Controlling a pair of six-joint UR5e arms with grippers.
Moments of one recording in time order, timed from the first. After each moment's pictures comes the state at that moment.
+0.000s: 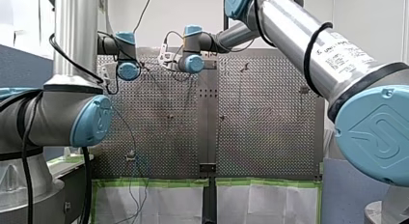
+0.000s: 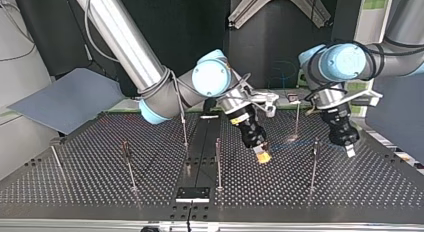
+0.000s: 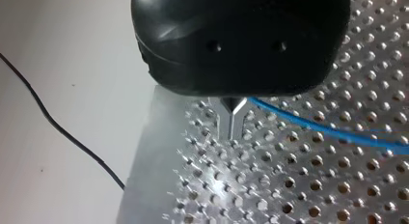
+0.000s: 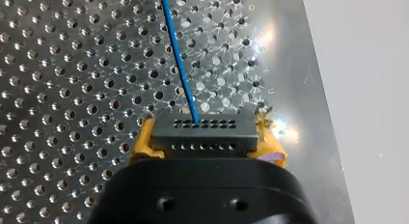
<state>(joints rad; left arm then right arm) 0.09 -1.64 -1.88 -2.46 -1.88 -1.75 2.47 -0.80 0.79 -0.16 1.54 1.76</state>
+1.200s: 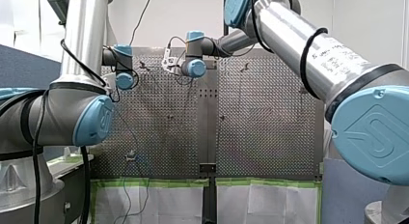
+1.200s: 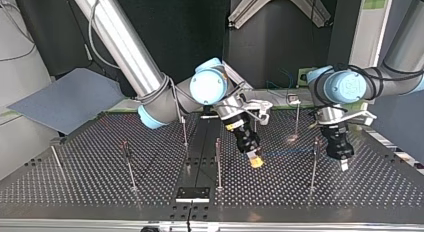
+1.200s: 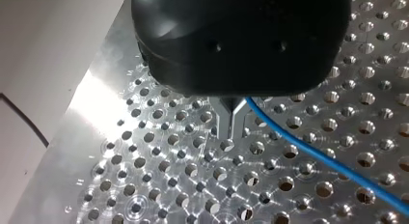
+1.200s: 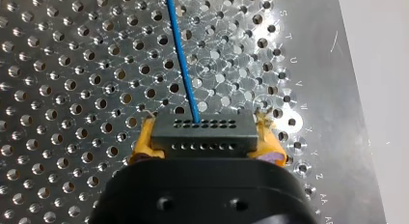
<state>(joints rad) 0.15 -1.79 -1.79 -2.42 -1.72 -1.85 2.44 -0.76 0.75 -0.16 1.54 1.76</state>
